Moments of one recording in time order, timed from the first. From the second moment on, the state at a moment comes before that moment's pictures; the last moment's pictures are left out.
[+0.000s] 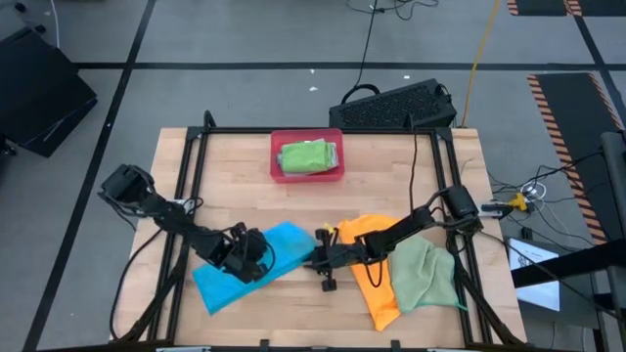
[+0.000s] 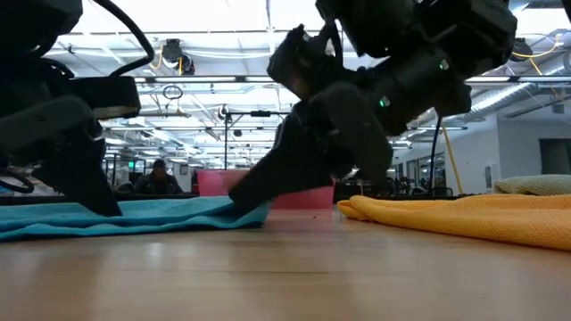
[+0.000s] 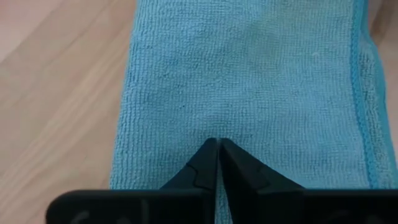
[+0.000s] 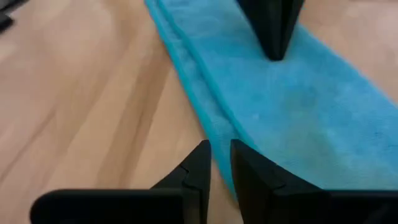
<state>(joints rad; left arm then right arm) -0.55 1.60 0.61 -0.26 -0.46 -1.03 0.32 2.06 0.99 0.52 0.19 0.04</state>
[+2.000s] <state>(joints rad) -0.48 1.67 0.68 -0.12 -0.19 -0.71 0.16 1.97 0.88 0.62 0.05 -0.10</state>
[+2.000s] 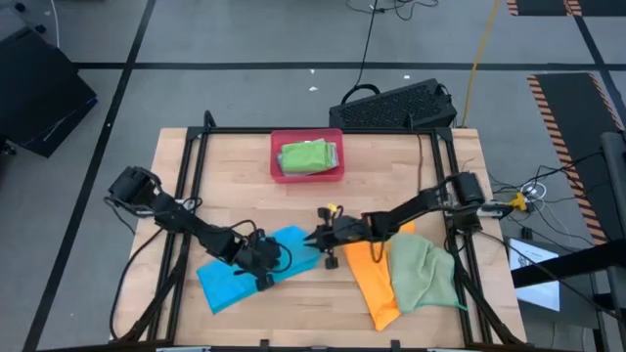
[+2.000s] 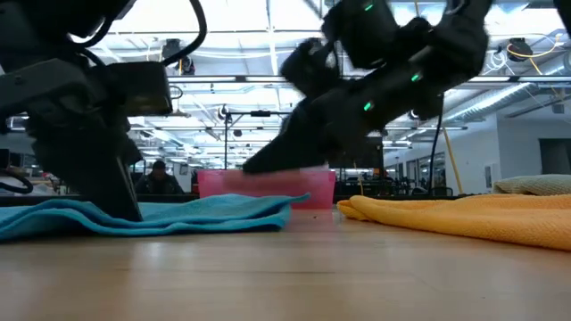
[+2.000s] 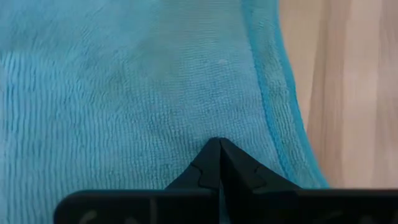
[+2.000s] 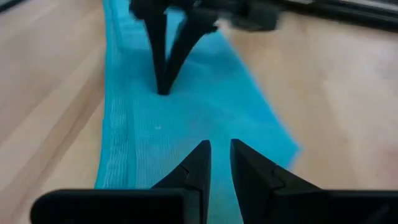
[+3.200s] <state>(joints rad) -0.44 1.52 0.70 0.21 -0.26 -0.29 0.34 1.84 0.90 0.12 0.18 0.20</state>
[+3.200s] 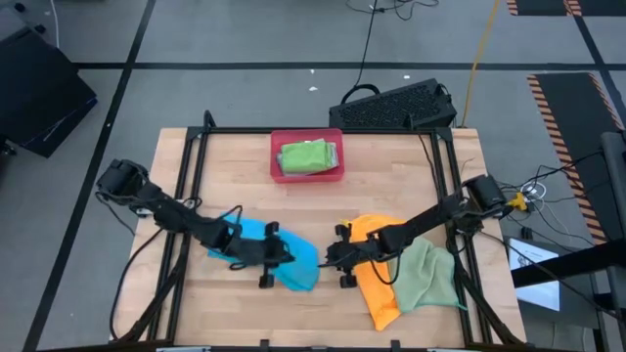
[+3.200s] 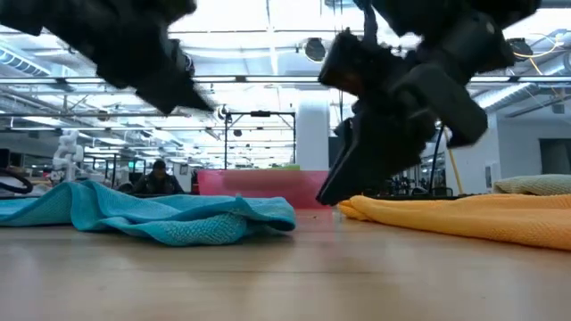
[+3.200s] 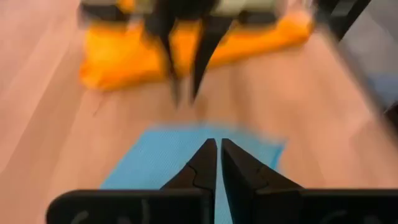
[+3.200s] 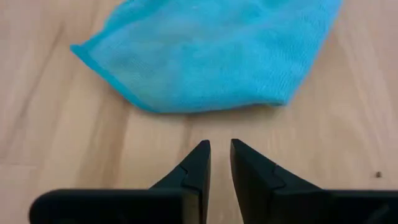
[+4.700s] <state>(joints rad) -0.57 1.90 1.10 -0.02 -0.70 -0.52 0.47 1.89 0.83 0.47 0.31 0.07</state>
